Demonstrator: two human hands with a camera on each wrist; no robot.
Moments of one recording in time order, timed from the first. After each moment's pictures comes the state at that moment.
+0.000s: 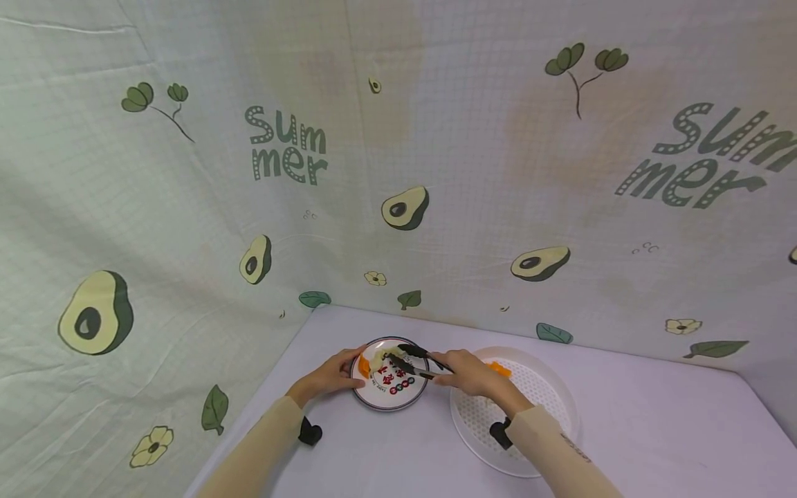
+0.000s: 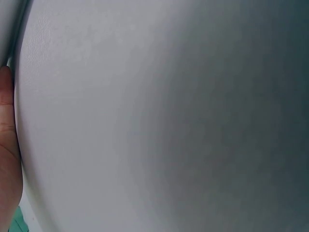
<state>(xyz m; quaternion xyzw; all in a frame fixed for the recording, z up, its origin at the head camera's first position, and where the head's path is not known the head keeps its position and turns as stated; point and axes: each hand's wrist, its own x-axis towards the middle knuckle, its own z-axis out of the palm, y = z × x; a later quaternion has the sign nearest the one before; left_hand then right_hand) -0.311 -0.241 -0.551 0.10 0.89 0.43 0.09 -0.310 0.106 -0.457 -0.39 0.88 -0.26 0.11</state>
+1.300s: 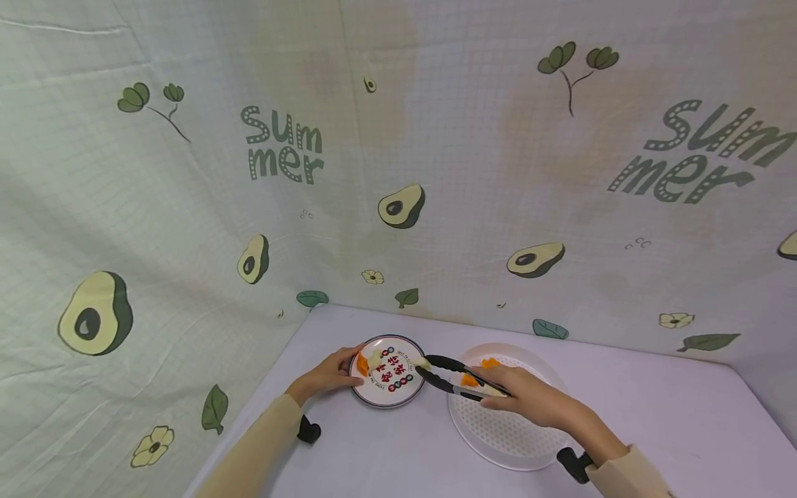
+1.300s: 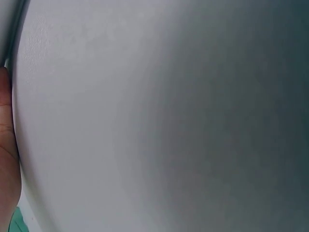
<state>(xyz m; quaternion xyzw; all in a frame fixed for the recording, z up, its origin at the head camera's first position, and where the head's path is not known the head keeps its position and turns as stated) -0.310 -0.239 -0.548 0.09 0.90 0.41 0.09 -0.252 0.197 -0.424 -0.39 0.87 -0.27 0.10</state>
